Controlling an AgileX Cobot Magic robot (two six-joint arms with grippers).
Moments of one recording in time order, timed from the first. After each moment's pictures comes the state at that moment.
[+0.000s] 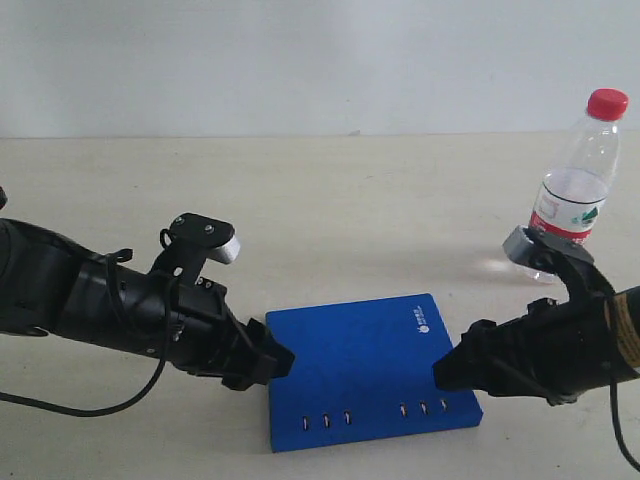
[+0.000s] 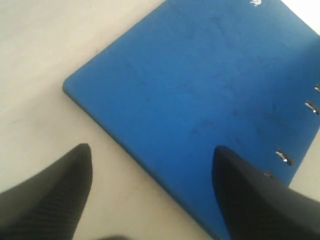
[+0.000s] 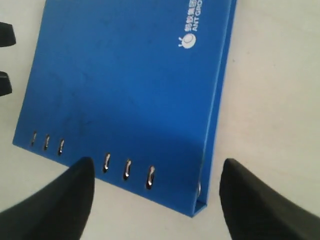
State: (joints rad) left arm -0.52 1.80 -0.69 -1.74 0.37 1.75; right arm 0.13 1.61 -0.49 -1.75 -0.61 1.87
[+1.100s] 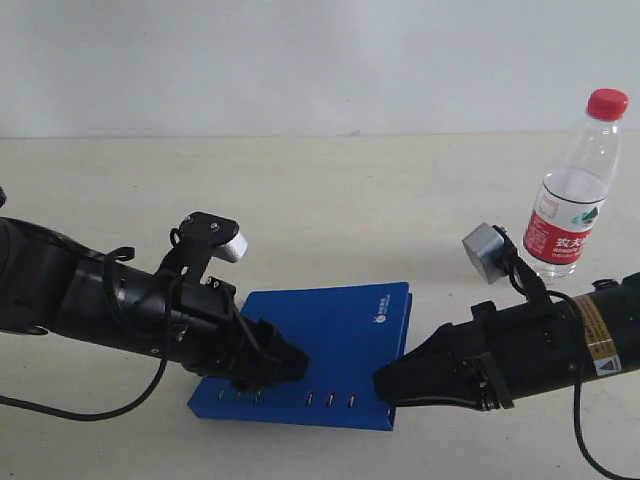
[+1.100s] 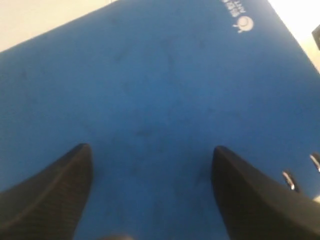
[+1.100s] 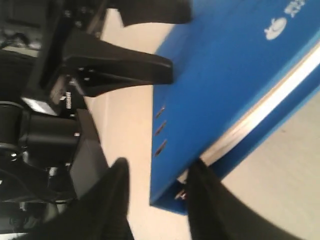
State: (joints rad) left arm -0.52 1.80 -0.70 -1.74 0.47 1.77; right arm 0.13 1.85 -0.56 -1.62 -1.16 1.59
